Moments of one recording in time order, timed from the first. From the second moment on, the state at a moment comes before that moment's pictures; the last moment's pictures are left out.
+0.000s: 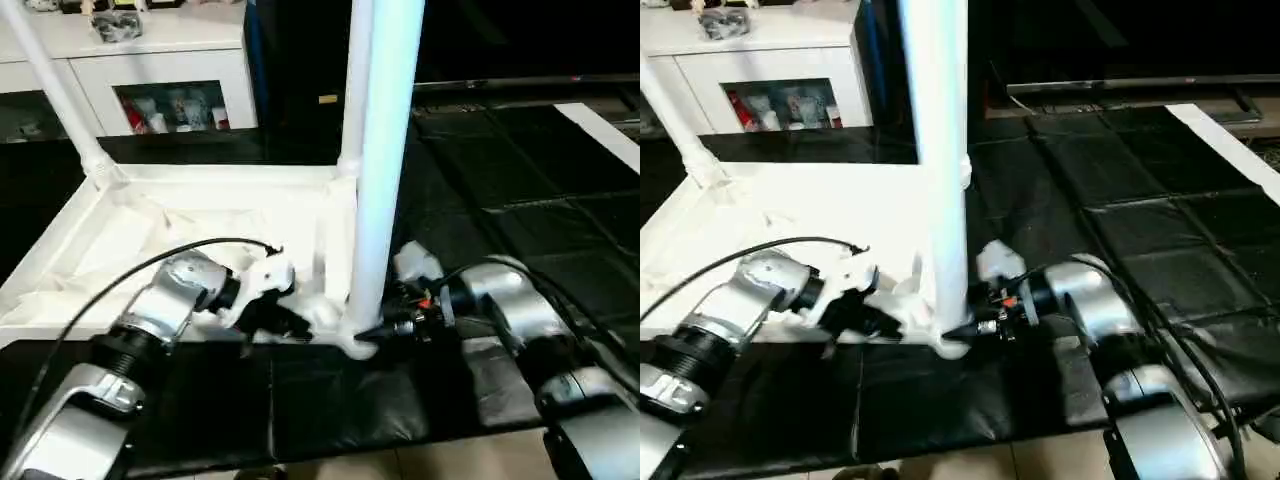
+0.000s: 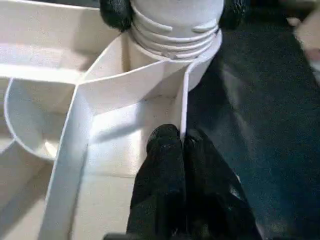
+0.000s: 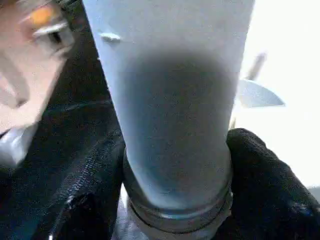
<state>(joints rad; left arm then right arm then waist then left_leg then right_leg) -0.63 0.40 -0.34 0.58 0.00 0.17 -1.34 -0.62 -0.31 0.16 0.77 0.12 0.00 1.40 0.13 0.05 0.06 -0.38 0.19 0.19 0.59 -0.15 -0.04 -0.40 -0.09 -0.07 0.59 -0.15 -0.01</state>
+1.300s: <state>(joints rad) -0.68 0.35 -0.30 0.64 0.02 0.23 -1.19 -0.59 -0.32 0.09 0.64 0.11 0.15 1.18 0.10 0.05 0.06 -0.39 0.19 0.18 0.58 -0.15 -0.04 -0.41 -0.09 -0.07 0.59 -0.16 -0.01</state>
